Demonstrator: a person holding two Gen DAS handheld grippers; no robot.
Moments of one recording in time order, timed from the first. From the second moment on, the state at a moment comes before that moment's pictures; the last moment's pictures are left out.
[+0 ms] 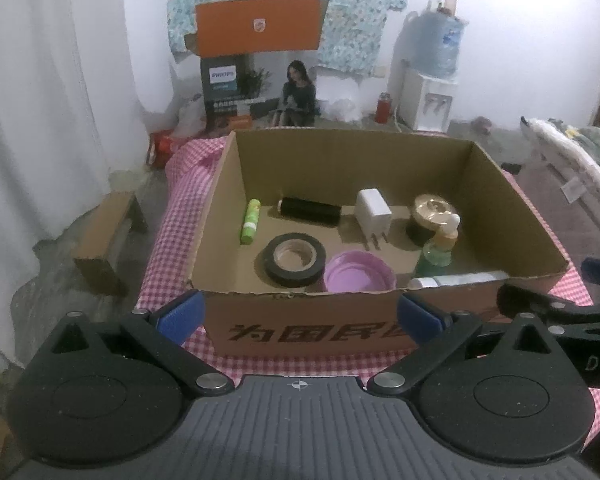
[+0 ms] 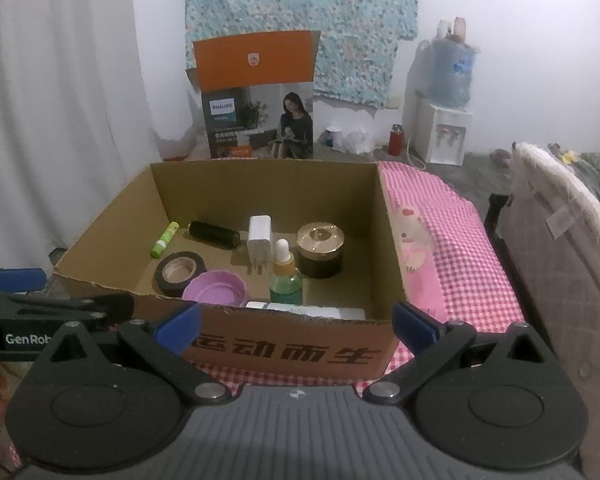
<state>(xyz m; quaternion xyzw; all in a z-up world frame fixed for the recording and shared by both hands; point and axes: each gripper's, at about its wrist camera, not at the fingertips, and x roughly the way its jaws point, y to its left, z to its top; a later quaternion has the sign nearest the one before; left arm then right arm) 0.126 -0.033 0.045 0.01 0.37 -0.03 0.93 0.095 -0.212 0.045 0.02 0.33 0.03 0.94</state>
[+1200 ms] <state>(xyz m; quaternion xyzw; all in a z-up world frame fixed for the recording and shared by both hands) 0.125 -0.033 0.044 0.02 0.40 -0.02 0.92 0.098 -0.210 0.038 0.04 0.35 0.02 0.93</state>
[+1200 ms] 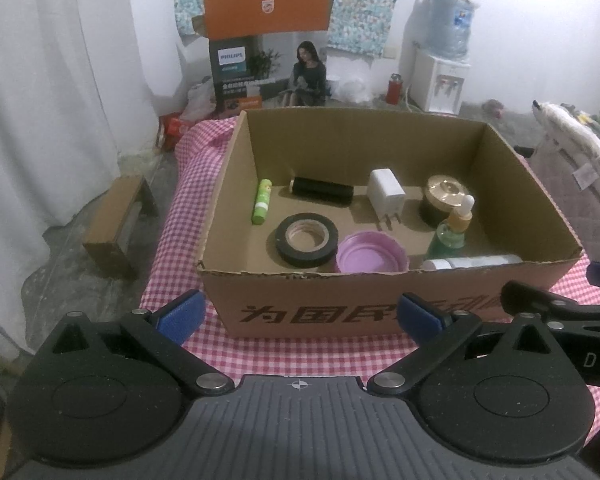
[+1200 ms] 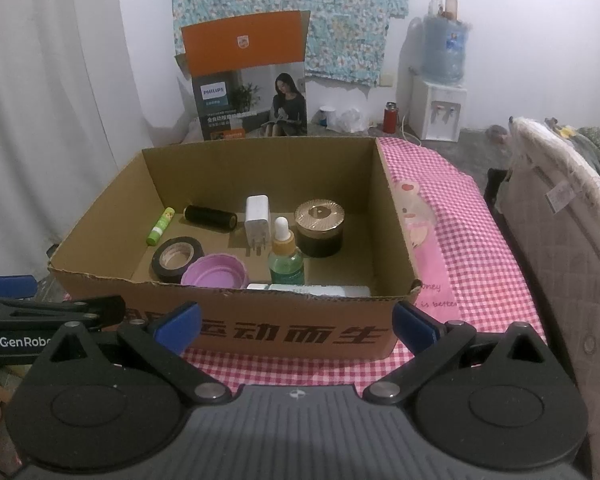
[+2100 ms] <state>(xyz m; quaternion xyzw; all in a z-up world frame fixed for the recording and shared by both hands) 0.128 -0.032 0.043 0.02 0.40 -0.02 0.92 0.100 -0.211 0.033 0.04 0.36 0.03 0.93</state>
